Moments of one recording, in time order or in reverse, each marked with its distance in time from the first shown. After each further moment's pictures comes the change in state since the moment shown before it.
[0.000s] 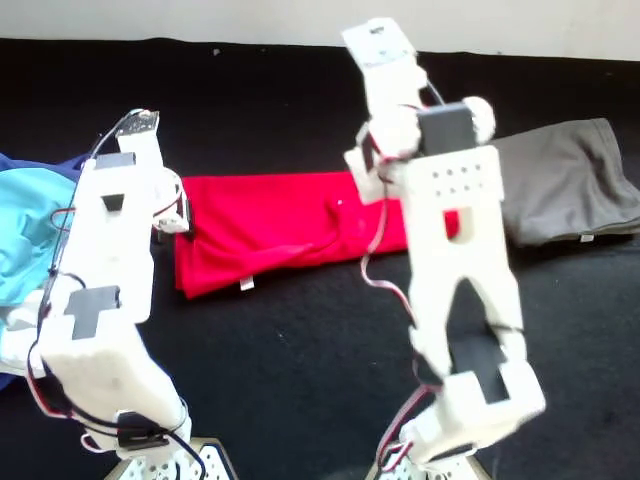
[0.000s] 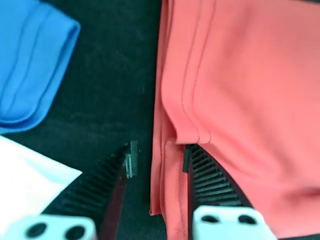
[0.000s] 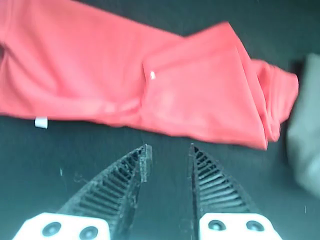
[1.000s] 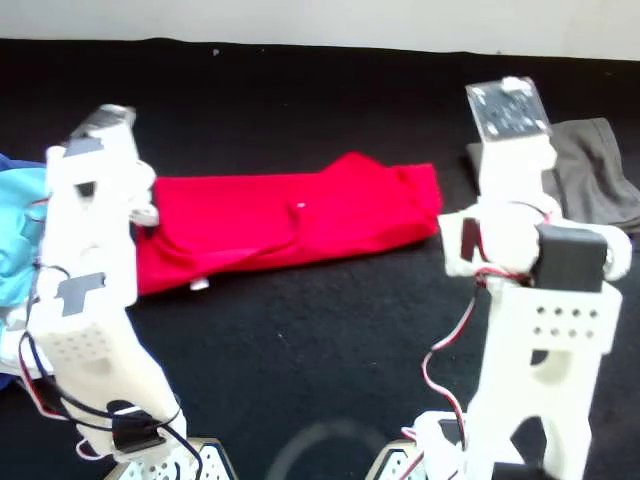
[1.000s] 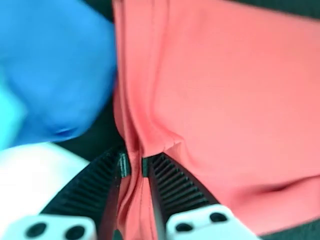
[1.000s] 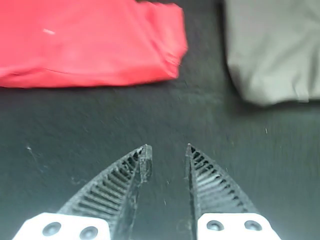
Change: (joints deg) left arm -8.3 6.6 -15.1 11.7 -3.1; right arm 17.0 -33.4 27.6 0.0 3.4
